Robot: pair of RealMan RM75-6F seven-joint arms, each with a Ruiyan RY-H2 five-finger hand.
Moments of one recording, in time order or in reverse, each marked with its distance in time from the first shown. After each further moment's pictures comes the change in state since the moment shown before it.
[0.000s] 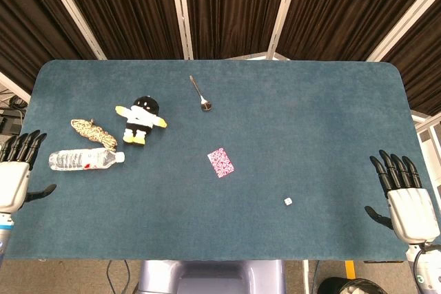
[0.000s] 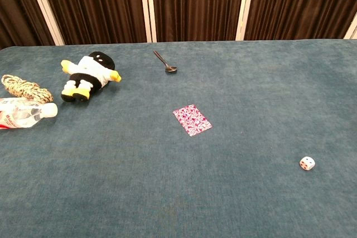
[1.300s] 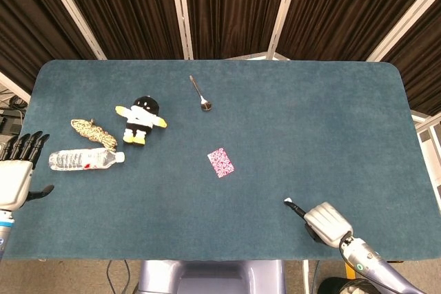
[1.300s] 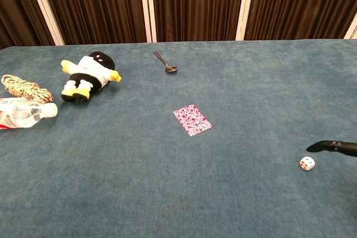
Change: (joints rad) left arm -0.002 0.035 -0.039 -0.046 -0.035 -0.090 0.101; right arm 0.299 -0.115 -0.158 0.072 -0.094 -0.595 0.049
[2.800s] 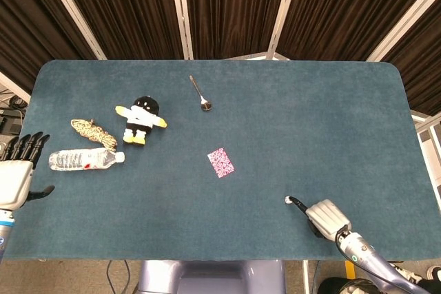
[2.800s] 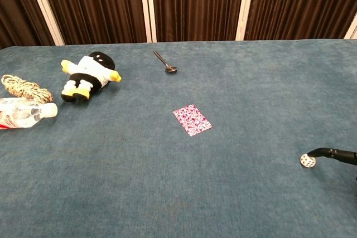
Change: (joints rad) left arm 0.007 -0.003 -0.015 0.010 -0.005 -0.025 -0.013; right arm 0.035 -0.094 -0.021 0.125 0.130 -0.039 -0.006
